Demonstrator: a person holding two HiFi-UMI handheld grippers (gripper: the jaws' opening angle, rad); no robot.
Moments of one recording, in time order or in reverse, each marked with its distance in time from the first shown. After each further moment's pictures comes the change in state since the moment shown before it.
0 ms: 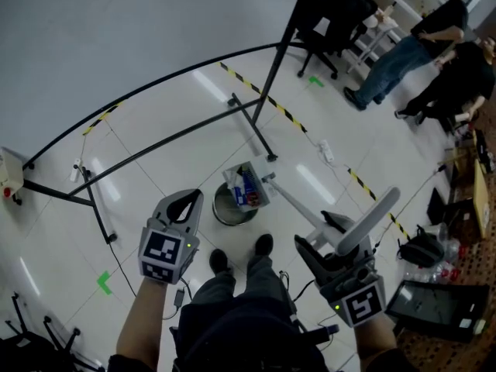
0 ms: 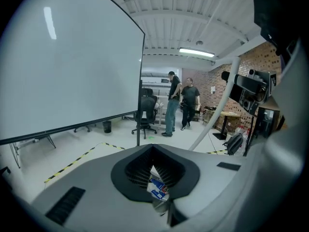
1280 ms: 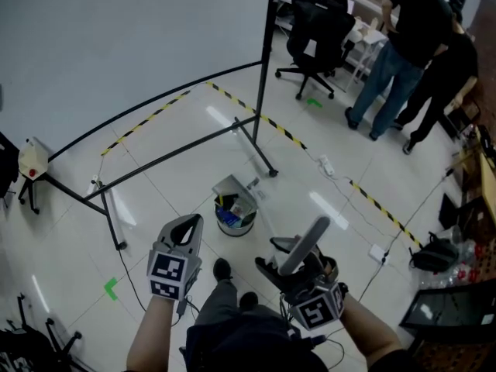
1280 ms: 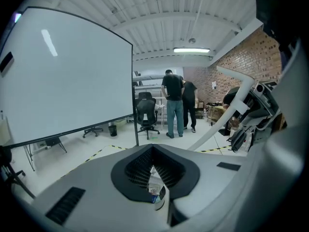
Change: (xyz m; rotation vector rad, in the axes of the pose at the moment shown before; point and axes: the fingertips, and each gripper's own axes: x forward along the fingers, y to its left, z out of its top) left arm -0.086 -0.147 -0.025 0.073 -0.021 0.110; right arm -0.139 0.114 -0.041 -0.239 0.020 0.150
